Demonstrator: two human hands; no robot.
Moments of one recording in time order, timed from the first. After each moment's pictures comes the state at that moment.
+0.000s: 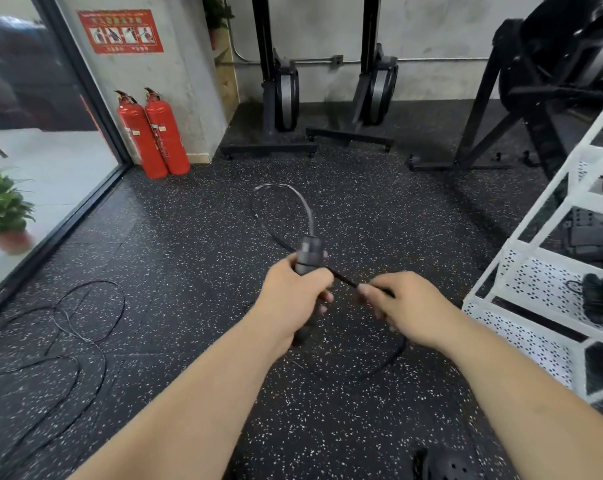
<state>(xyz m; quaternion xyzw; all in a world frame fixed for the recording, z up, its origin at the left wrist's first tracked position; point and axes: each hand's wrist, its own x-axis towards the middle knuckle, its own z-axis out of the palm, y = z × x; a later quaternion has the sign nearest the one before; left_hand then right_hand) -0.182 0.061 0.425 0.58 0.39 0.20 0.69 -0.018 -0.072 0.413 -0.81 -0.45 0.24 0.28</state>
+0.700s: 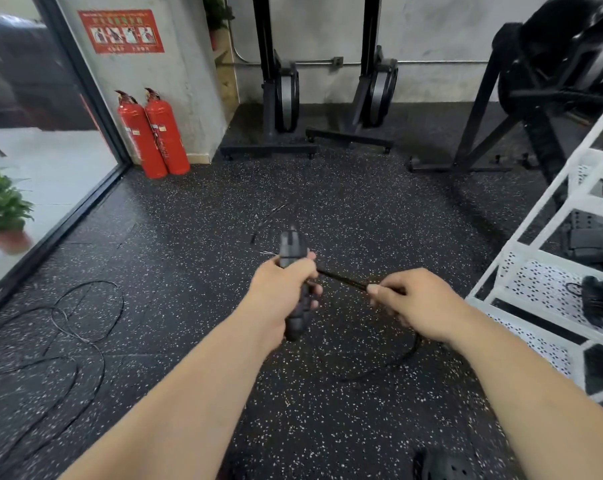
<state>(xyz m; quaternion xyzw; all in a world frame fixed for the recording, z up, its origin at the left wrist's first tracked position) -0.186 0.078 0.420 0.48 0.39 0.23 0.75 -0.008 -0.074 0.418 -0.82 -0.42 0.26 0.29</state>
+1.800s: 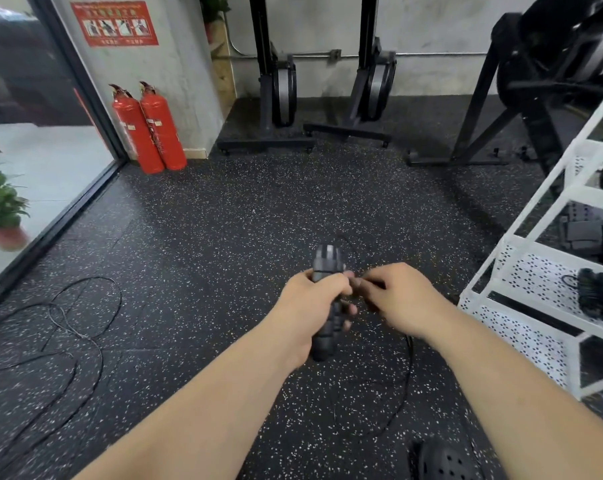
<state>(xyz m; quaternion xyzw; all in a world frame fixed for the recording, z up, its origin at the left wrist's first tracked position) -0.172 0.033 0.416 0.48 0.36 0.16 0.79 -0.025 -0.062 0.413 -0.83 -0.43 0.22 0.26</state>
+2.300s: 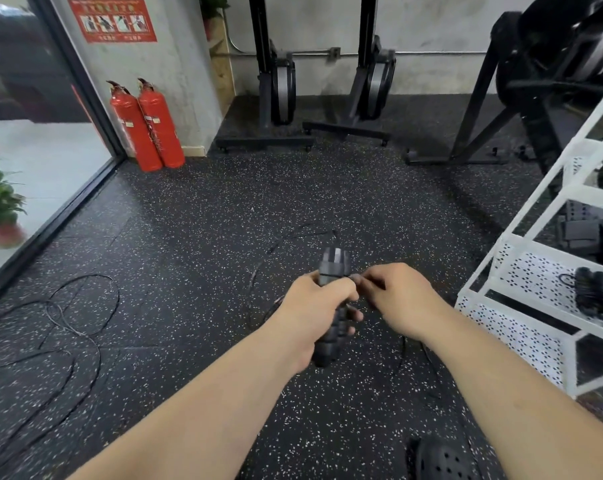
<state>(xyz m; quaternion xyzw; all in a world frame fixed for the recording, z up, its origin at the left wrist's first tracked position) -0.173 0.026 0.415 0.49 0.34 0.14 0.79 -0.026 -0.064 0.410 -0.84 -0.44 0.20 0.26</state>
